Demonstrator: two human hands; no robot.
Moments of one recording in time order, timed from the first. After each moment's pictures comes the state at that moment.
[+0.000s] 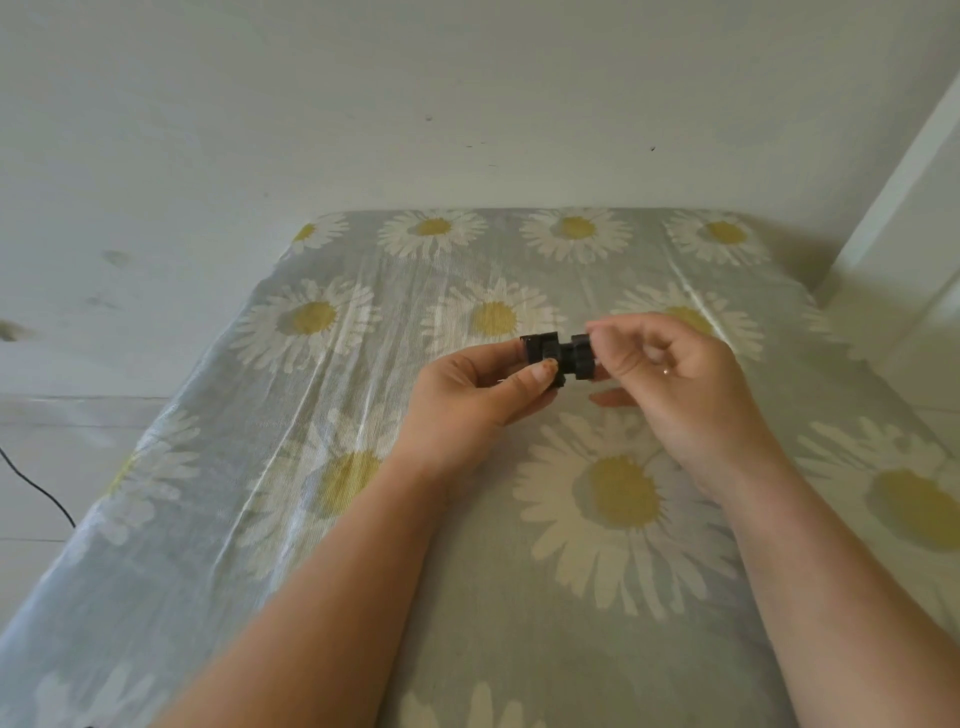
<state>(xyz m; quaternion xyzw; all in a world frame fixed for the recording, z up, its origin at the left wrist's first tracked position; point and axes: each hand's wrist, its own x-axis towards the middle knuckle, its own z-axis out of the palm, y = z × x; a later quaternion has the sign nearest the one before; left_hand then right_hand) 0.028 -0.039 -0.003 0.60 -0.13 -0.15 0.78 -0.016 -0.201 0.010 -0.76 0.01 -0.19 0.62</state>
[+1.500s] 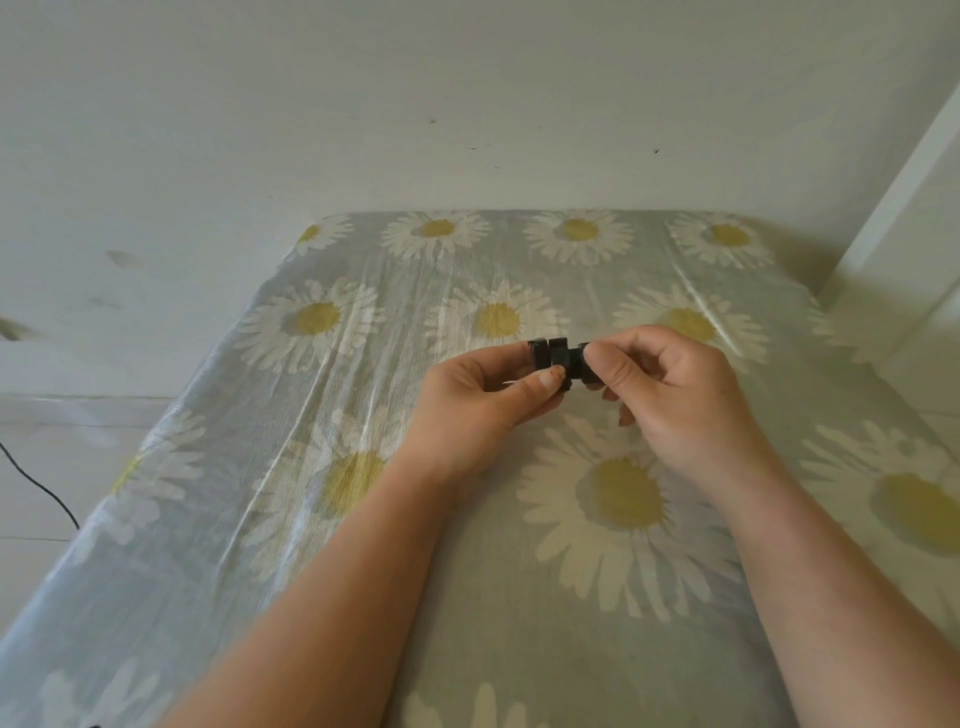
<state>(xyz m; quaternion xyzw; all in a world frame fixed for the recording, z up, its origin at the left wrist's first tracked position) 0.029 -0.040 -0.004 0.63 -0.14 -0.14 0.75 -0.013 -0.201 0.004 -0.81 -0.01 -0.20 0.56</state>
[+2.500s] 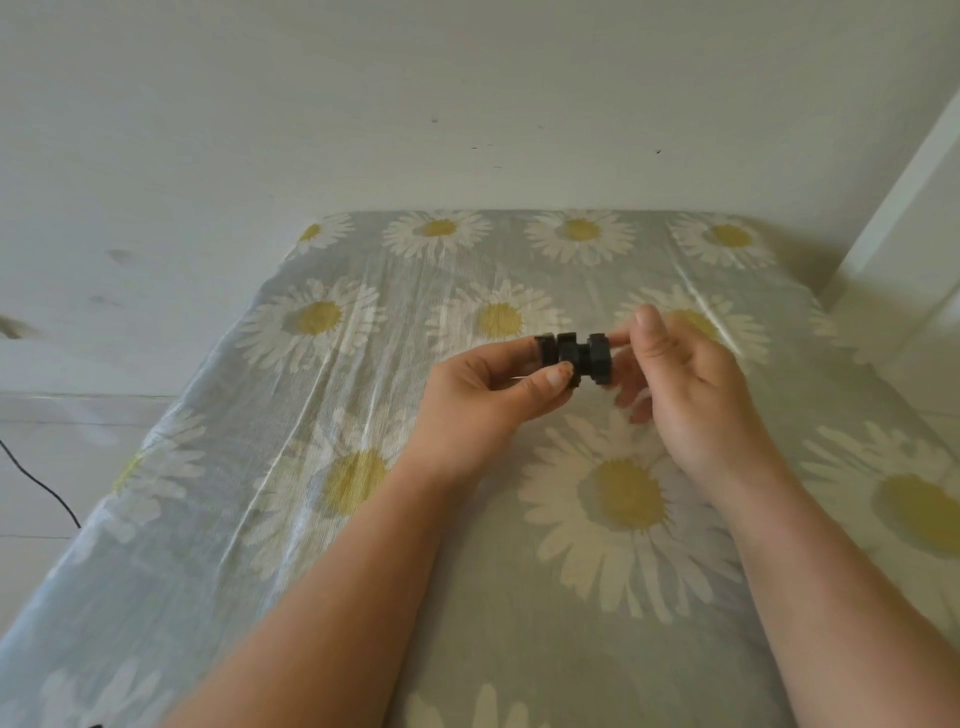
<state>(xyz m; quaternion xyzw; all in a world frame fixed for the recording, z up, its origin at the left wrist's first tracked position) 0.027 -0.041 -0.004 0.61 -0.17 -0.12 0.77 -0.010 -0.206 -0.001 -0.79 0.02 -0.22 0.57</state>
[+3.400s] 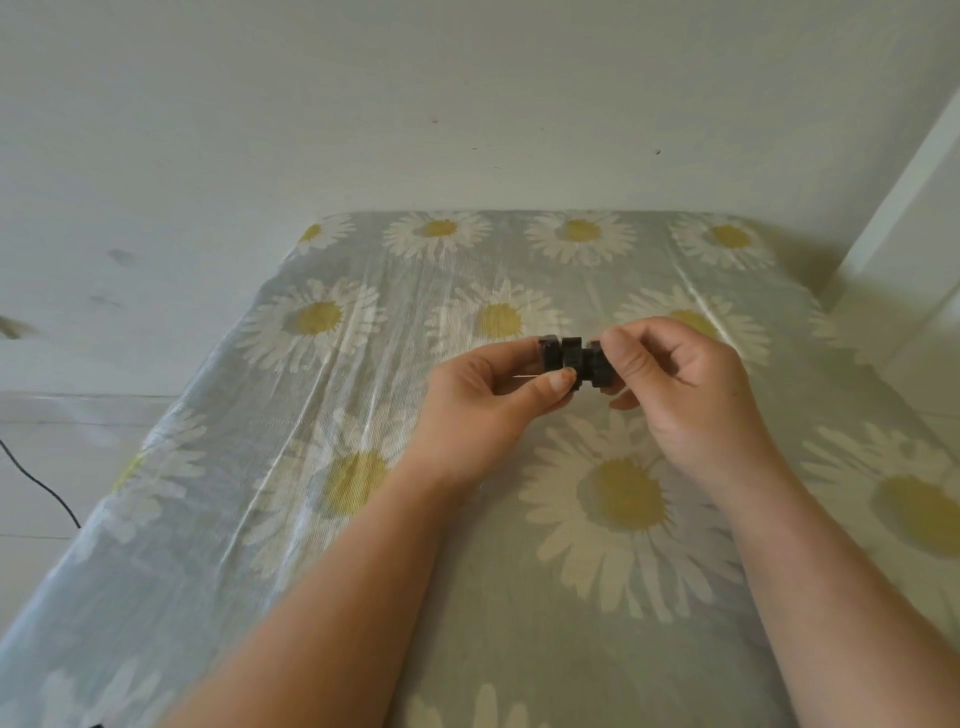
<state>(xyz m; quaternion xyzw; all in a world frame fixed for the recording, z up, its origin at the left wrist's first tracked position) 0.024 -0.041 0.000 0.63 -0.19 -0.10 0.75 -0.011 -0.202 0.004 -0.79 -0.03 -0.24 0.56</state>
